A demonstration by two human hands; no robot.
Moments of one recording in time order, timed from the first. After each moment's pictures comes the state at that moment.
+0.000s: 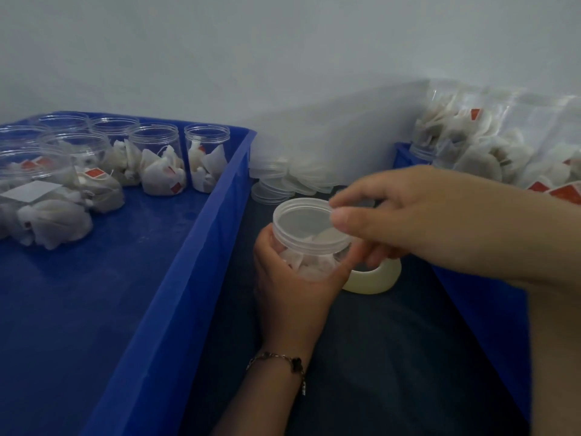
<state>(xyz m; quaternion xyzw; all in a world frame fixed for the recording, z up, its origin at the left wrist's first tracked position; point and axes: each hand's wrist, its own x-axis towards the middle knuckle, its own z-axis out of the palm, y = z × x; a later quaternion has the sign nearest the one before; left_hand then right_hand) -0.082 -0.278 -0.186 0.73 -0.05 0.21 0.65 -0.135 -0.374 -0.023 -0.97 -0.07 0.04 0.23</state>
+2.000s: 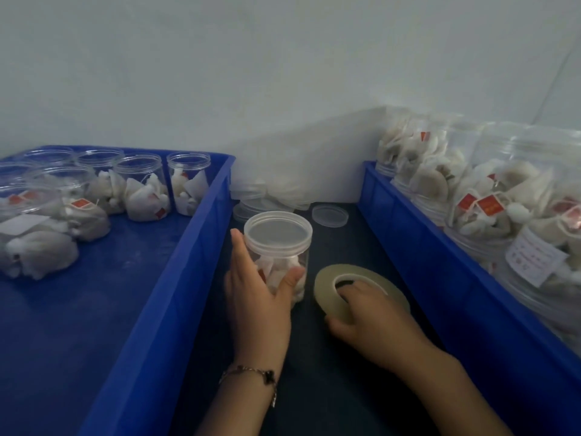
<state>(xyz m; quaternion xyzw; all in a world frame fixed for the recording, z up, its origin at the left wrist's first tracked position) -0.088 -0.266 -0.177 0.79 -0.08 0.23 0.57 -0.131 -0.414 -0.165 -0.99 0.05 -0.04 0.13</state>
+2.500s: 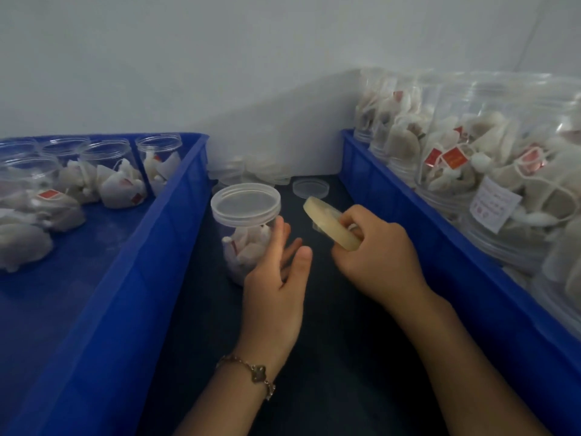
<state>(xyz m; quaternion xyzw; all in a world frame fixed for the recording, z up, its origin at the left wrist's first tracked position) -0.132 -0.286 -0.162 0.74 -0.19 0.06 0.64 -0.148 -0.430 -0.137 -0.92 0.05 -0.25 0.28</state>
